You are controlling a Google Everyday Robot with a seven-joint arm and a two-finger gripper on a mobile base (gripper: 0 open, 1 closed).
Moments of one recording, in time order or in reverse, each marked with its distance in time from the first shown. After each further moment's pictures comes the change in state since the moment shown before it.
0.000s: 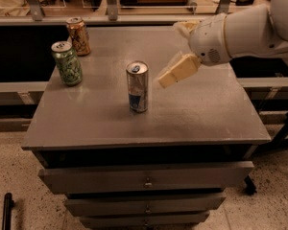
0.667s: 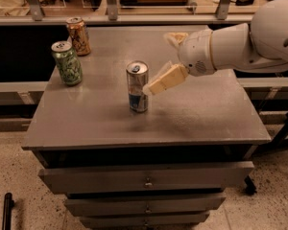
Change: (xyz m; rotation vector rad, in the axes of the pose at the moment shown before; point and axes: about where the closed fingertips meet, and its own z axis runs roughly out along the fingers) arm 0.013 0.007 0.035 -0.027 -0.070 0.031
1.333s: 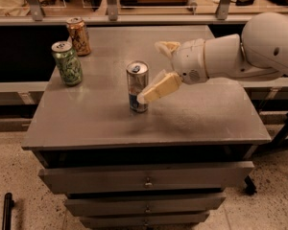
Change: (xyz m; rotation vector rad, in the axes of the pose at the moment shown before) arm 0.003 0.022 0.018 -0.077 -0.057 0.007
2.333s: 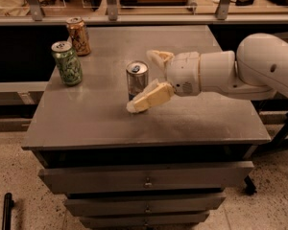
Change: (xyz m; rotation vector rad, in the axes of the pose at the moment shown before) arm -0.011 0.033 0.015 -0.040 -0.126 0.059
